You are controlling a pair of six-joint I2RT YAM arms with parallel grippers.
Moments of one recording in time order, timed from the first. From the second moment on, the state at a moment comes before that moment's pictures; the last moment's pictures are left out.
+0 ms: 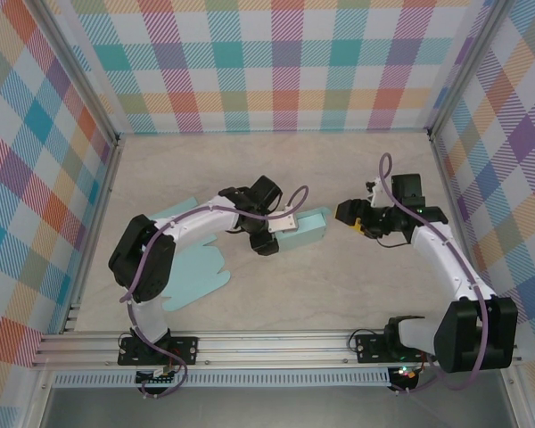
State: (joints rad) left arm -0.71 1.83 1.35 -0.75 0.15 0.62; right arm 0.10 1.21 0.91 -0.65 -0.69 0.42
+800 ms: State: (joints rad) left arm -0.70 1.45 1.24 -0.63 0.13 0.41; right arm 0.22 1.31 1.06 -0.67 -0.43 0.17
